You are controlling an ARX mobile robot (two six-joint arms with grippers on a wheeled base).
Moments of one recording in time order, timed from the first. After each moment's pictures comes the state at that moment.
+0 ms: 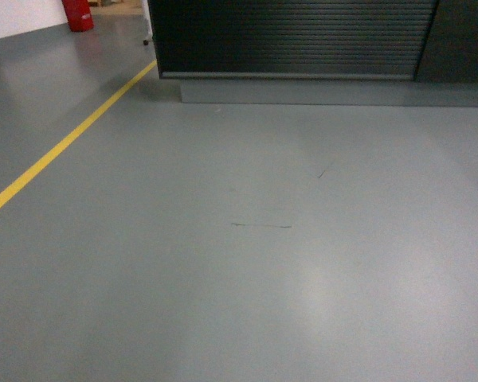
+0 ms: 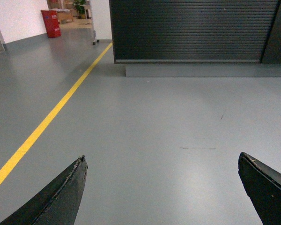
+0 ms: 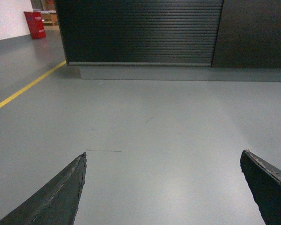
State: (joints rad) left arm 0.00 0.01 0.01 0.00 0.00 -0.01; right arm 0.00 0.00 0.01 0.00 0.00 -0.01
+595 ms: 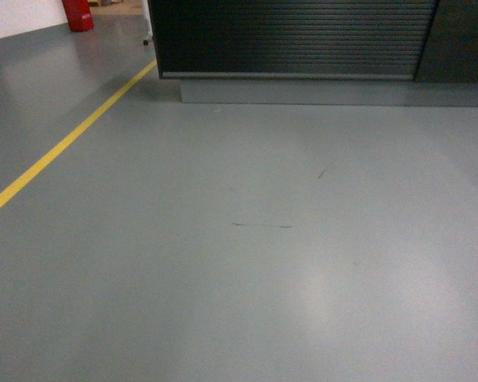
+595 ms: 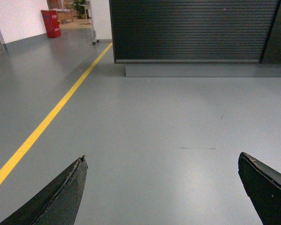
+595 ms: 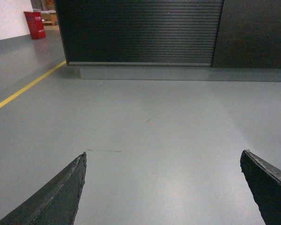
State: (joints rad) left arm 0.00 0.01 0.01 0.00 0.00 -0.01; right arm 0.00 0.01 0.01 0.00 0.00 -0.01
